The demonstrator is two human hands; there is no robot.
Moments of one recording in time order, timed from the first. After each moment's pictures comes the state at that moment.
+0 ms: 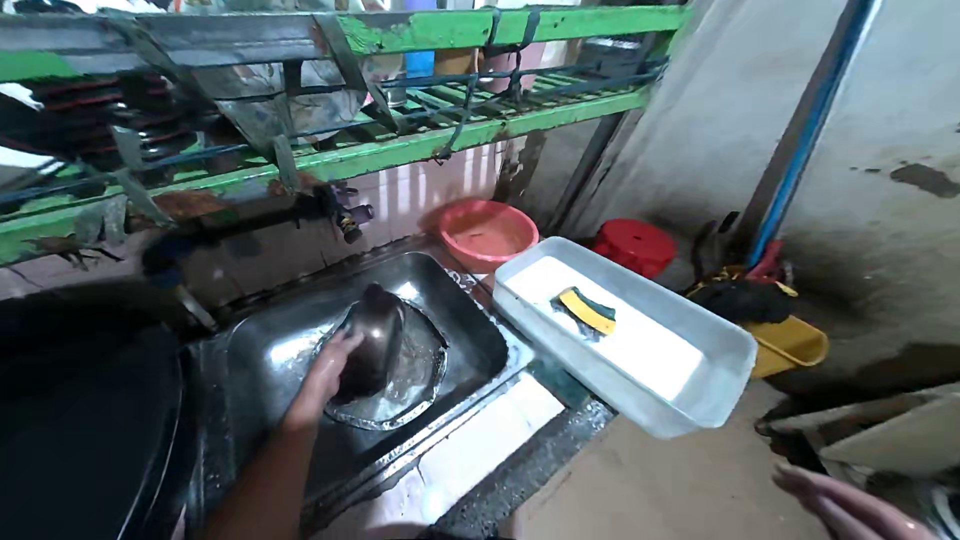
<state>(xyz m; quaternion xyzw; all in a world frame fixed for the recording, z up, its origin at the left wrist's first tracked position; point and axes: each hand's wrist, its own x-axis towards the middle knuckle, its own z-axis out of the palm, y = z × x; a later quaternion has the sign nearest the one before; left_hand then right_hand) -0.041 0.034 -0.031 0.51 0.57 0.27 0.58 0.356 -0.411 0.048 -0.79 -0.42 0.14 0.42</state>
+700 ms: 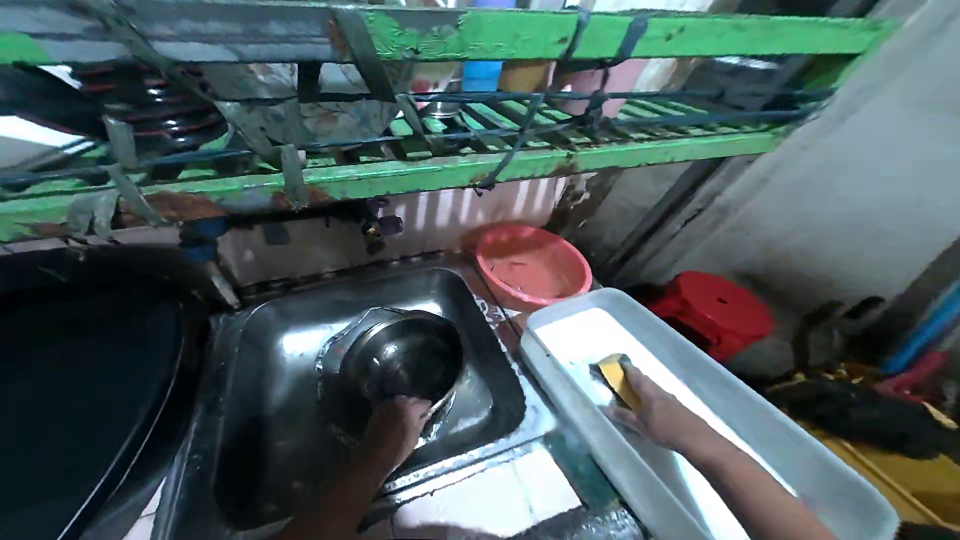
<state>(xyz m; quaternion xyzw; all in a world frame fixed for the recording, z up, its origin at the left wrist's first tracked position) 0.045 -0.031 -0.067 0.82 0.48 -0.02 0.31 0.478 -0.115 -0.023 -0.81 -0.54 0.22 0.03</state>
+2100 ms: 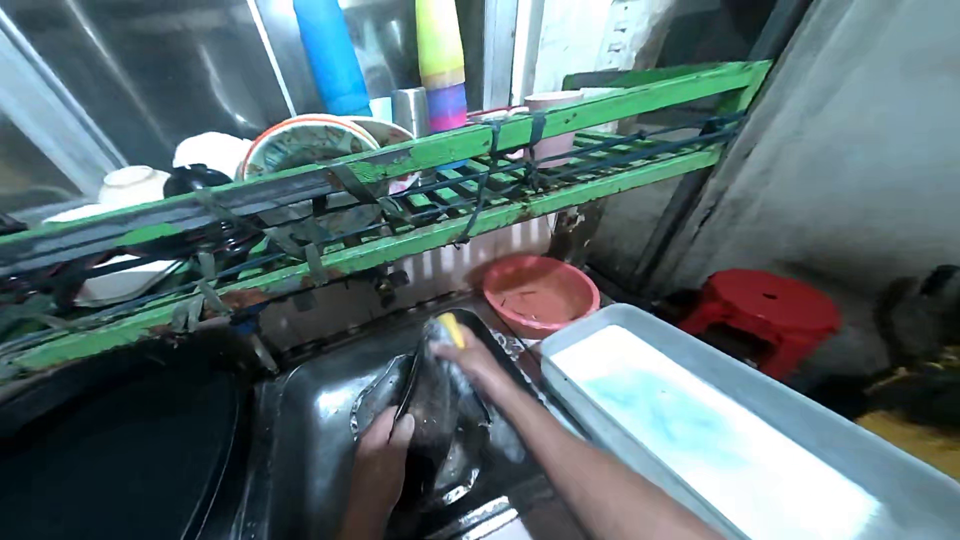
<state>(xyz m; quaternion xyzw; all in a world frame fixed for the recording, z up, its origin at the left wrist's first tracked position) 0.012 -0.076 0.102 0.60 0.64 0.31 0.36 0.196 0.010 0.075 -0.63 -0.46 0.48 0.40</state>
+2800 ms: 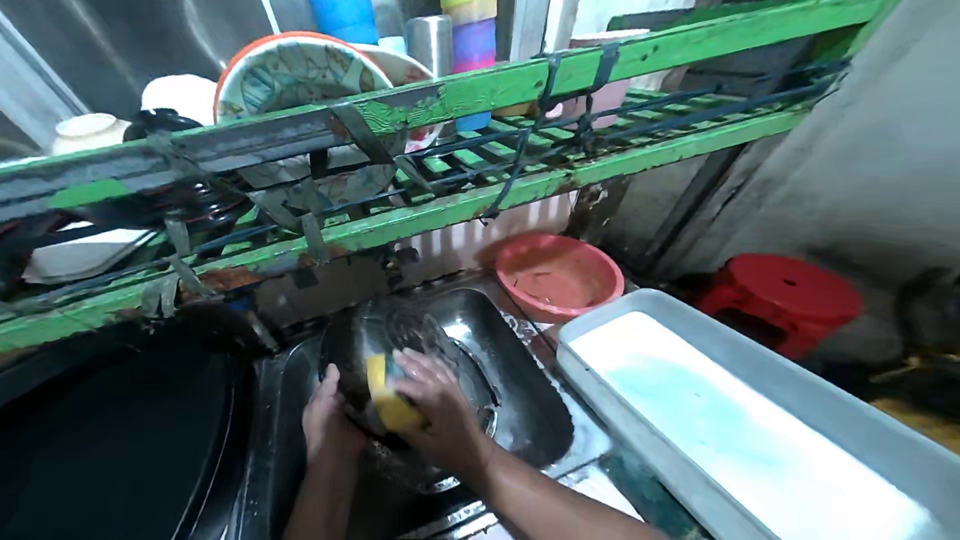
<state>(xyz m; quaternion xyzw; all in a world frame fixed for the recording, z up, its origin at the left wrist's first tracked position) -0.018 -0.007 0.061 0.19 0.53 0.64 0.52 0.129 -0.033 0.023 -0.44 -0.74 0.14 0.49</state>
